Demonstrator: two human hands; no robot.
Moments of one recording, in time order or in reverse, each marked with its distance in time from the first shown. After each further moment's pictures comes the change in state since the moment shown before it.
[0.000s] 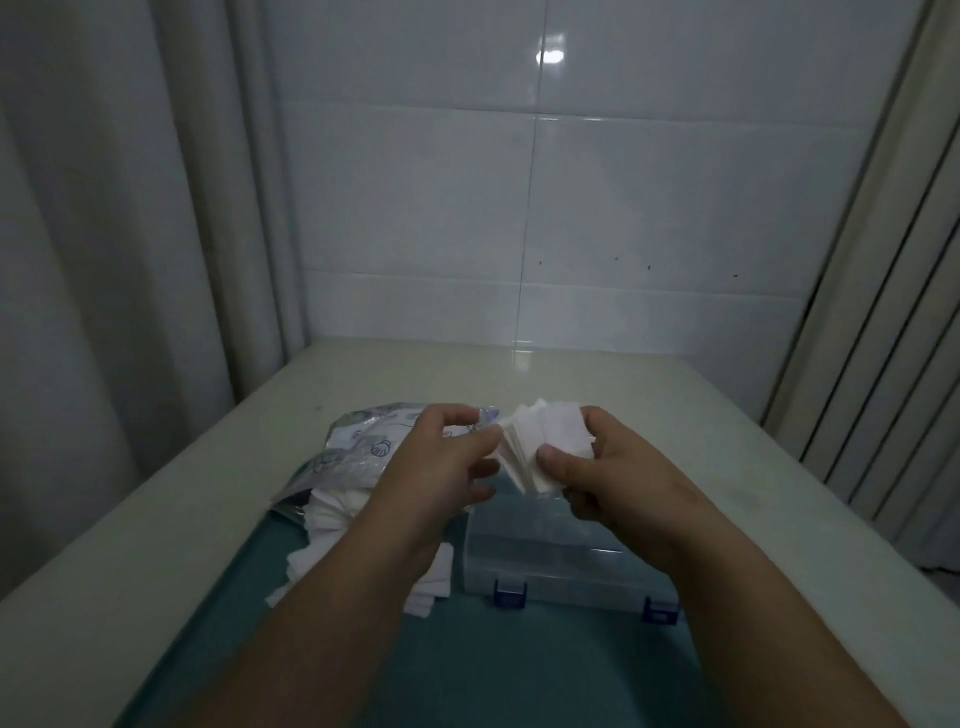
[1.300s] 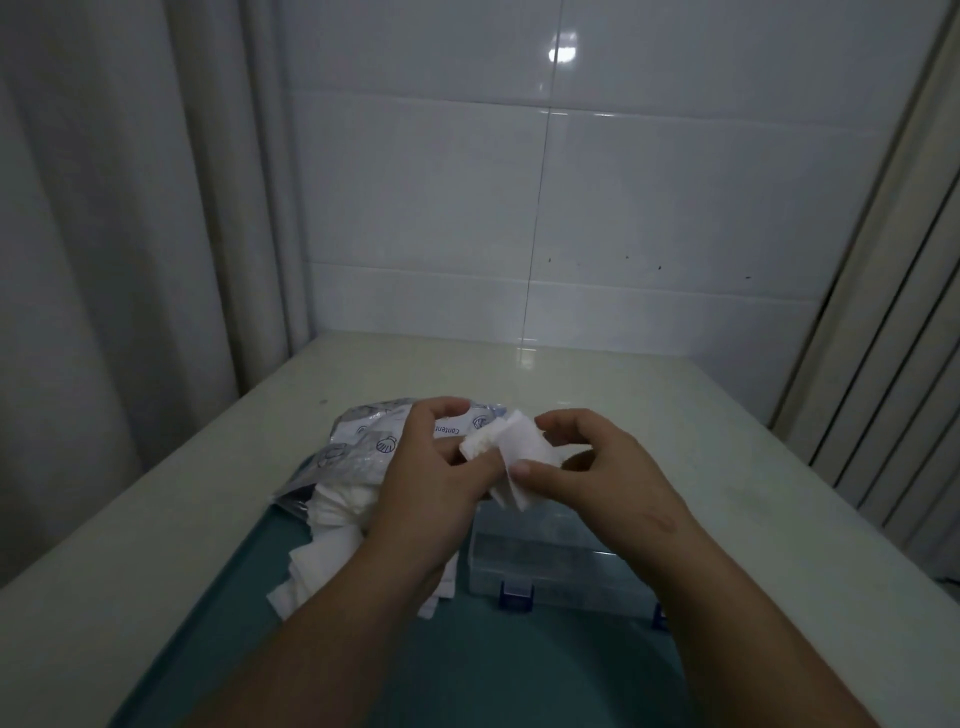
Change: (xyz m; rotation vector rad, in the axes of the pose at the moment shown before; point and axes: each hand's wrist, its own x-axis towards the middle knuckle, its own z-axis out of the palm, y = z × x) left_hand -0.006 -0.016 -0.004 0.069 0.074 0.187; right_hand 0.006 0.007 0.019 -0.320 0.191 -0.147
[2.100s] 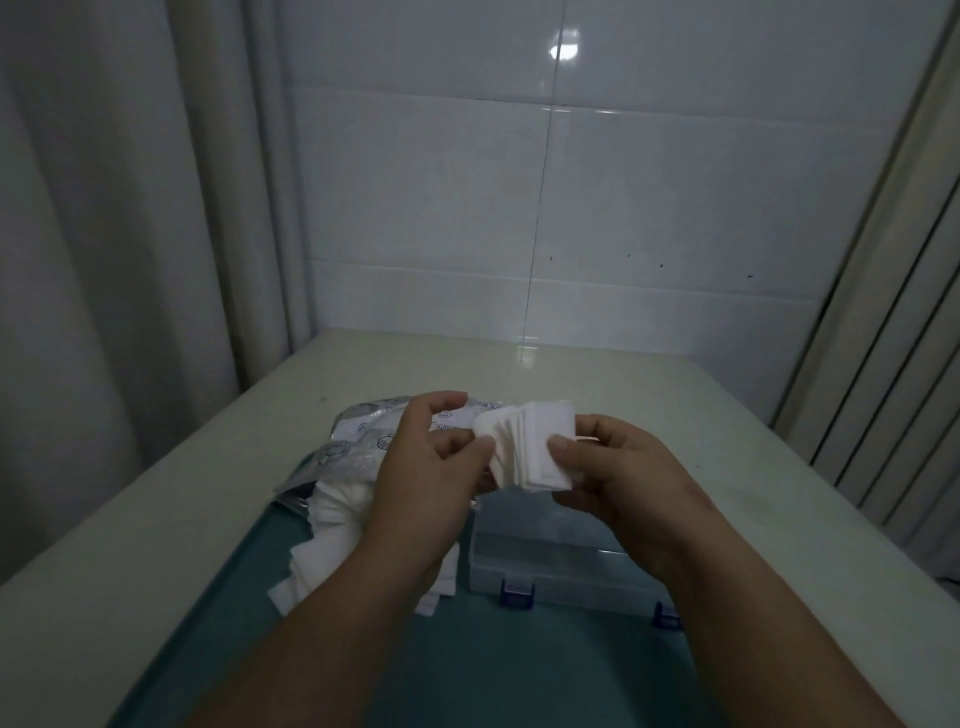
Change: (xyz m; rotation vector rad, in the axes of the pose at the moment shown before) left_hand 0.001 0.001 -0.001 -0.040 0.048 0.024; right_hand 0.005 0.007 -0.011 0.605 -0.098 0.213
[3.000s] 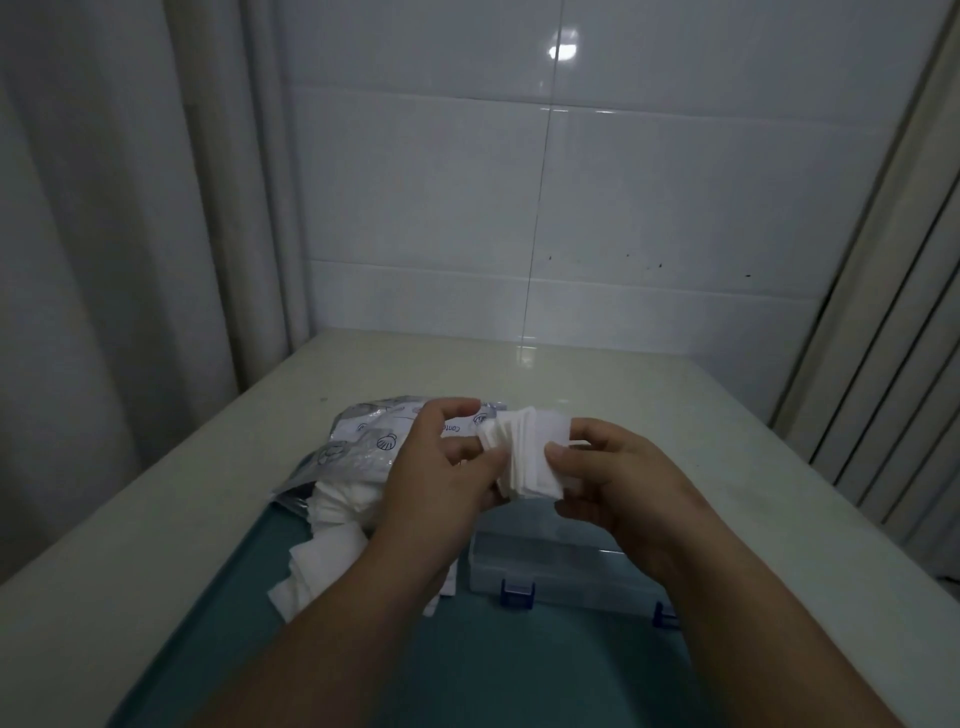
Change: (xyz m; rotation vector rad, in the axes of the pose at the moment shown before) left_hand 0.000 -0.006 0.004 -0.035 -0.065 -0.024; right_hand 0.001 0.001 0.001 -0.060 -0.025 0.015
